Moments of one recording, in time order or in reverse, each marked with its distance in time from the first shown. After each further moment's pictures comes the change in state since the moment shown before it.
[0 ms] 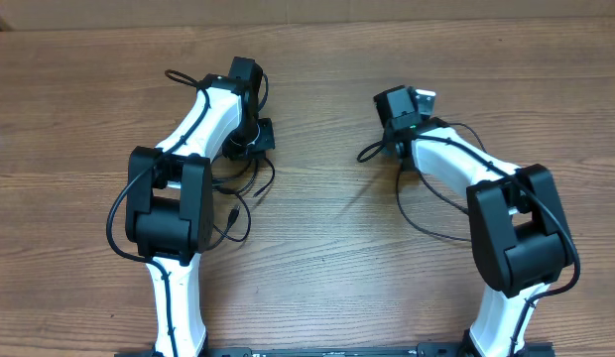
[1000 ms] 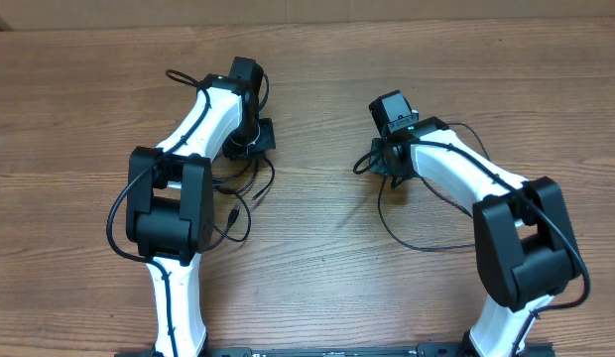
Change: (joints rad) left arm -0.002 0.000 0.001 -0.002 0.000 0.000; right arm 0.057 -0.058 0.000 -0.224 -0.294 -0.003
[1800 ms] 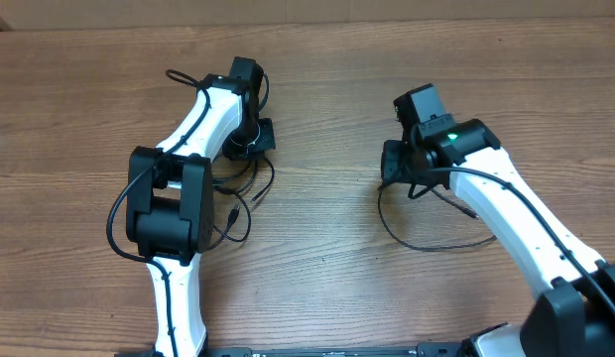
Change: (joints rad) left arm 0.000 0.000 0.000 -0.001 0.000 0.000; right arm 0.000 -0.325 0.005 -0.256 -0.139 -0.050
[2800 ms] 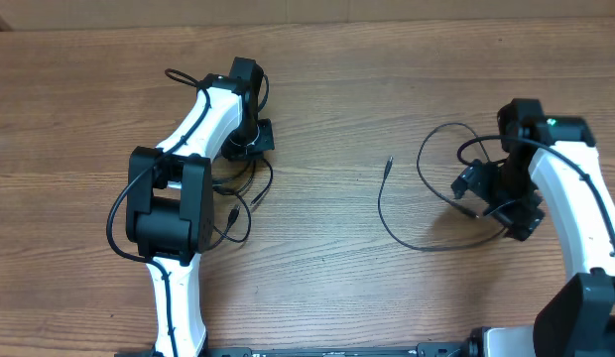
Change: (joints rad) left arm 0.000 0.000 0.001 -0.010 -0.017 0.000; right arm -0.437 -0.038 0.018 -0.493 0.014 0.242
